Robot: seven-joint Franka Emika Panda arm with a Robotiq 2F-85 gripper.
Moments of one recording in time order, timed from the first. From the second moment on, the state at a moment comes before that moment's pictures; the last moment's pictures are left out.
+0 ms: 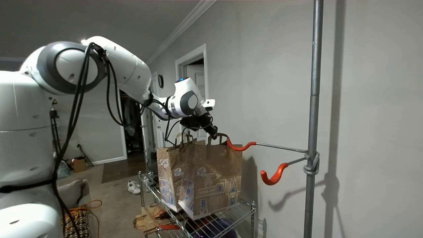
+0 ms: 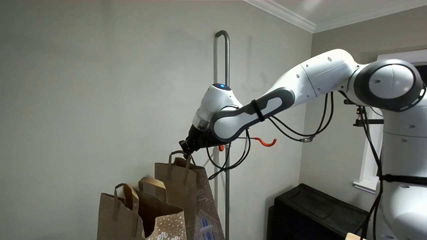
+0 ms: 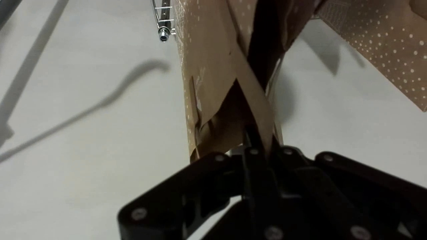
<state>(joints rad) 0.17 0.07 0.17 -1.98 -0.23 2.60 0.54</state>
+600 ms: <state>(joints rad) 0.22 0.10 0.17 -1.98 -0.22 2.59 0.47</state>
